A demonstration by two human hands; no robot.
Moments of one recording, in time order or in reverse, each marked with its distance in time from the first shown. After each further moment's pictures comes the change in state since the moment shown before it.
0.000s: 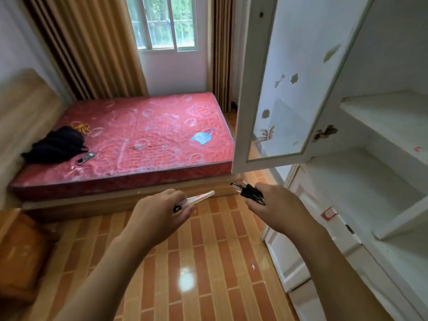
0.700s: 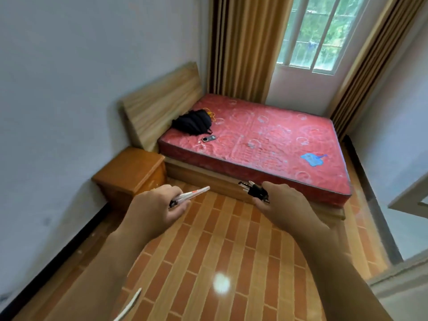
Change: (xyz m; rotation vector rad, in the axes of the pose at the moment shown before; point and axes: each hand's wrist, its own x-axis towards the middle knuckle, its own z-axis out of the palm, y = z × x) left_hand -0.379 -0.277 -0.194 0.103 0.167 -0.473; right_hand -0.068 -0.441 0.130 -0.150 -0.085 -0.481
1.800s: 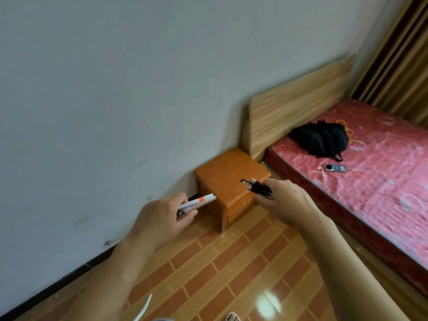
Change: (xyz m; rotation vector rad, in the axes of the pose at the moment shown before) left_hand 0.063 -0.380 -0.041 0.169 0.010 -0.638; right_hand 0.413 -0.350 0.120 0.090 -0.254 -0.530
